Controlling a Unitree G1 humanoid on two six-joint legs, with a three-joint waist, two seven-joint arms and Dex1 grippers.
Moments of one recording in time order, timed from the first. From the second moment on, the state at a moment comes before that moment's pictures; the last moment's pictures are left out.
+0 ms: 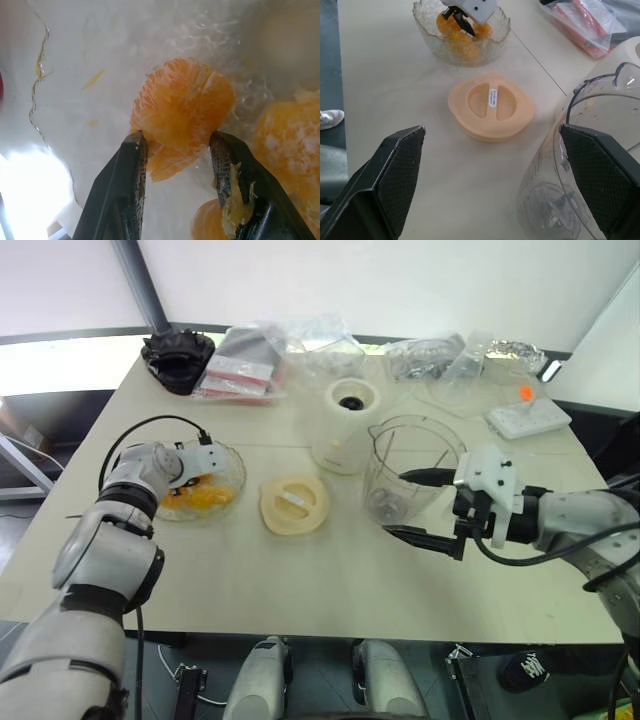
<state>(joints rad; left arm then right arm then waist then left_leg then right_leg) -1.10 0.58 -0.47 1.30 0.58 -0.04 -0.62 -0.25 -0.92 -0.10 -0.59 0.64 0.71 0.83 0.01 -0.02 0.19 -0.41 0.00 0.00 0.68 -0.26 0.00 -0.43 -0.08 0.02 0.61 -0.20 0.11</state>
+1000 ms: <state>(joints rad) -0.88 0.67 -0.14 0.77 0.25 0.27 -0.78 -0.24 -0.92 -0.10 -0.61 0.64 0.71 0.82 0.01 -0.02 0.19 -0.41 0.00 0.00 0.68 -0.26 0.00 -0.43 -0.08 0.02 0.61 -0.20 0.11</state>
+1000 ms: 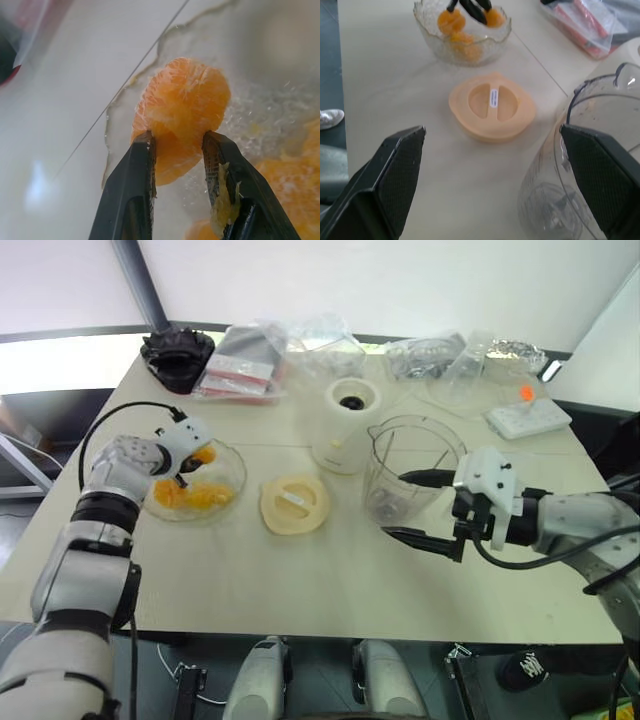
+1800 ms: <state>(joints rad) -1.23 0.50 0.02 0.46 -0.16 0.58 -0.88 -0.06 -0.83 -0.18 -0.75 0.61 0.70 0.65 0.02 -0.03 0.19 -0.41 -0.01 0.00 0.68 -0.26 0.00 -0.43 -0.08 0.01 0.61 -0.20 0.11</state>
